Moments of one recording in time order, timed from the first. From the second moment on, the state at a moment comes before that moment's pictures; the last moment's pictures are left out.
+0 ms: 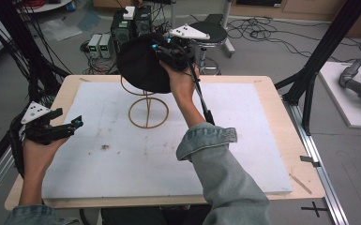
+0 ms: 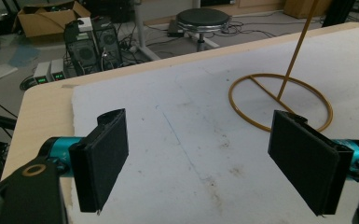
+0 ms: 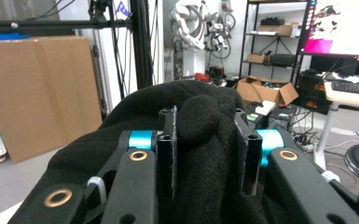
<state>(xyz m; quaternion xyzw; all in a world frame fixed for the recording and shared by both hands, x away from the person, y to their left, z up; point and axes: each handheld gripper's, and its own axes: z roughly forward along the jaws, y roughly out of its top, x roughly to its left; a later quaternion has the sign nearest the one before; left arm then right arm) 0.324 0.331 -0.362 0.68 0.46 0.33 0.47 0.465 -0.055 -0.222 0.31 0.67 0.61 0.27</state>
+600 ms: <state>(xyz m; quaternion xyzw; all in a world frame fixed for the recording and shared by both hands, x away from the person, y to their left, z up) 0.326 0.327 -0.364 0.68 0.46 0.32 0.47 0.468 -0.027 -0.242 0.30 0.71 0.57 0.27</state>
